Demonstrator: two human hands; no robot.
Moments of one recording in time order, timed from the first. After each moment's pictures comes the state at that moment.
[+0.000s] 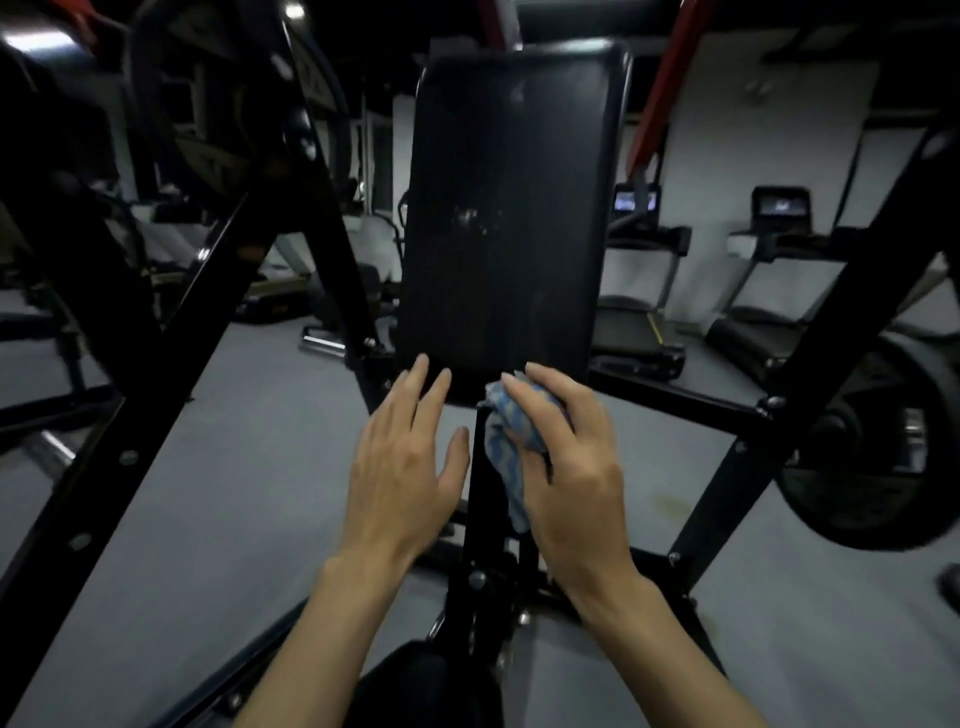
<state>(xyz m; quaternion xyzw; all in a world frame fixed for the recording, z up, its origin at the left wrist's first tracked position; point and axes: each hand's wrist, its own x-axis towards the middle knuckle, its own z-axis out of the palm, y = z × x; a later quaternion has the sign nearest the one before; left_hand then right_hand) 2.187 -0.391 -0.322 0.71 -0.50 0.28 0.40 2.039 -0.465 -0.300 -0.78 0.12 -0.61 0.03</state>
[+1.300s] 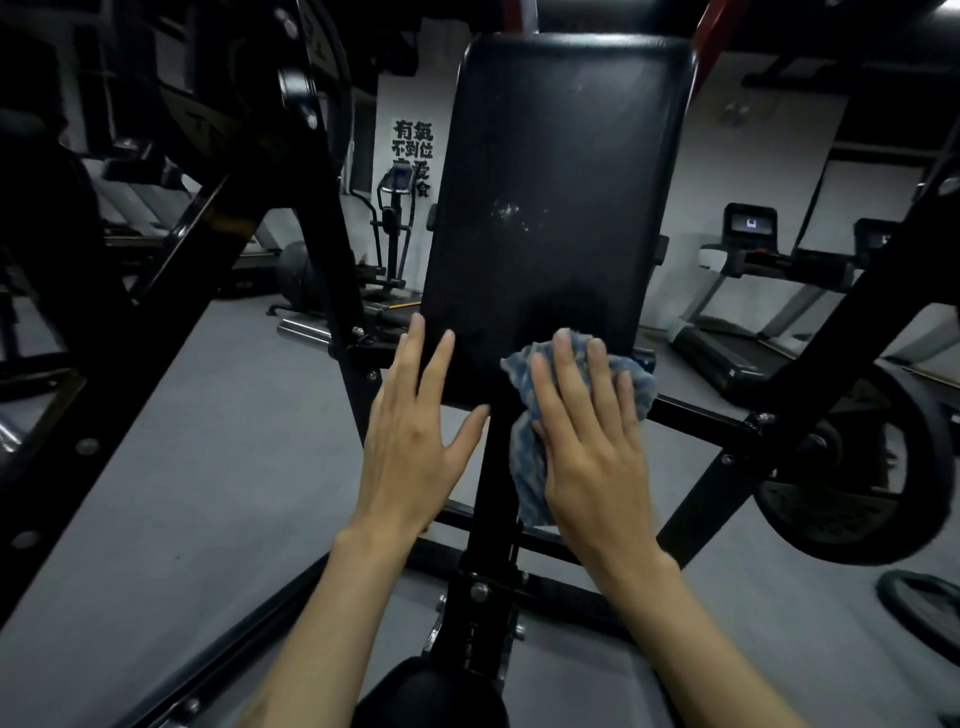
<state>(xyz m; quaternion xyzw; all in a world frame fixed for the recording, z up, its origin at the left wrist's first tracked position) 2.223 -0.418 -0.312 0.64 -0.51 0.27 0.51 2.063 -0.505 -0.299 -0.81 0.20 -0.48 -0.27</state>
